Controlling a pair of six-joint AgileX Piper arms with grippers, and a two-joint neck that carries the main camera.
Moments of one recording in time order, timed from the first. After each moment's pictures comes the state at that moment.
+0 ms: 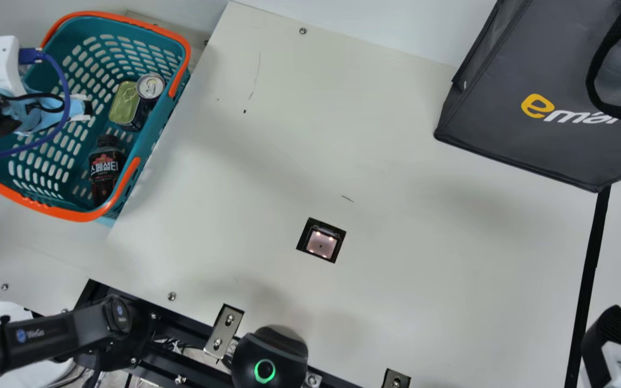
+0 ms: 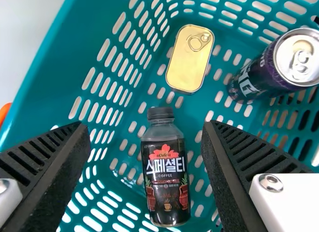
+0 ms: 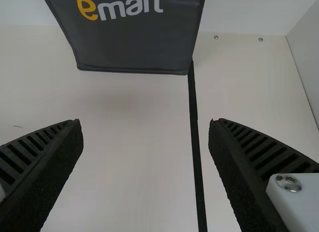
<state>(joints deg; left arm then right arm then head) 39.6 87.5 -52.4 -8.8 31.7 21.6 0.7 42.6 -69.8 -0.8 69.6 -2.3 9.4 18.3</state>
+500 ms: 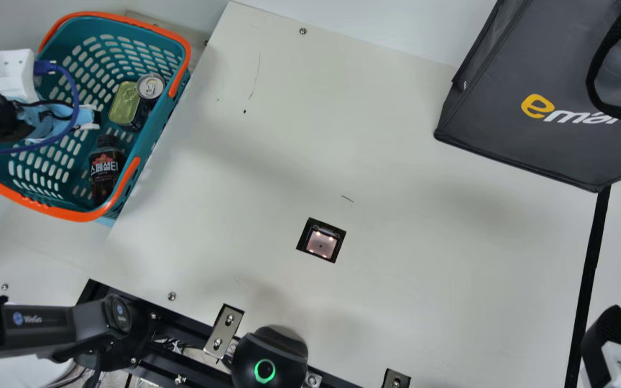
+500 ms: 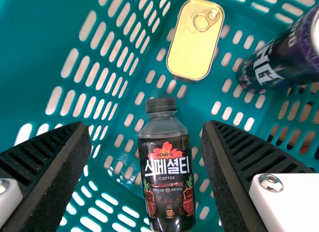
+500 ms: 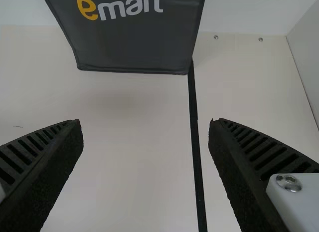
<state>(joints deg) 40.4 93.4 -50.4 -10.5 26.7 24.2 0.7 42.6 -69.8 -0.8 69.6 -2.3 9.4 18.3</state>
